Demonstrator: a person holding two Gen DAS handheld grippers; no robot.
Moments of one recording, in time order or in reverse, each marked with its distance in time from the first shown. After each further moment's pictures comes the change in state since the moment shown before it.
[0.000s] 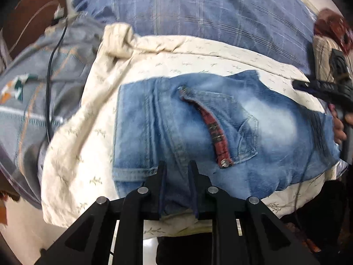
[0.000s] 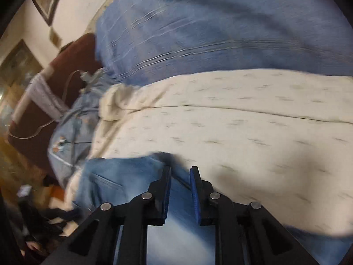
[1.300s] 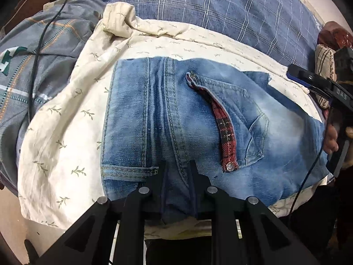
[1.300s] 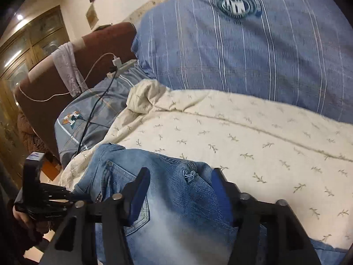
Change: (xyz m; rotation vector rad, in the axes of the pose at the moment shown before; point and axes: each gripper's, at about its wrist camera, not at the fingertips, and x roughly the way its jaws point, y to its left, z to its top) left arm 0.026 0.019 -0.002 -0.103 0.059 -0.100; right arm 0.022 0.081 -0.008 -0.232 -0.101 0.090
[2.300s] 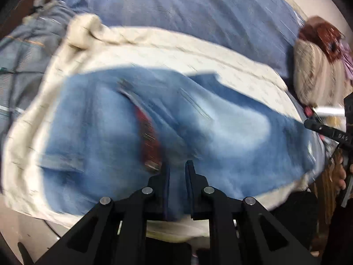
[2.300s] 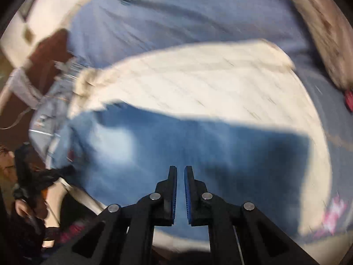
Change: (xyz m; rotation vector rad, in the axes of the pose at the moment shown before) left arm -0.015 -0.074 0.014 0.014 -0.028 -0.061; right arm -0.141 -0.075 -0.063 0.262 0.156 -0.204
